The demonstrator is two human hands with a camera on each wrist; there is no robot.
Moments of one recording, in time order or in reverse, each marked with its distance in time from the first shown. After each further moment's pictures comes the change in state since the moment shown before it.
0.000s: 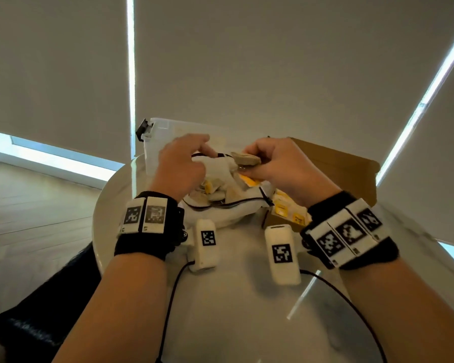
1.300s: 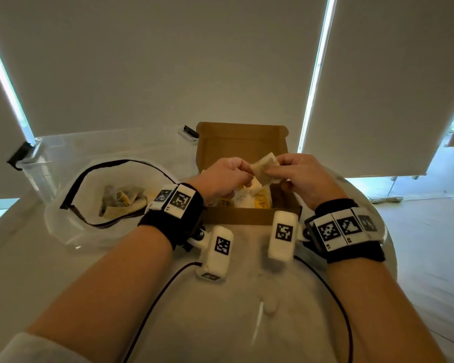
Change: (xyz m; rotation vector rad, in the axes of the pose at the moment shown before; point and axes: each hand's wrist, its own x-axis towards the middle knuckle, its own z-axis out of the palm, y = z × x) left_hand -0.003 0.103 0.155 -0.249 -0.850 -0.063; right_hand -0.094 0.089 -0.101 0.137 0.471 0.471
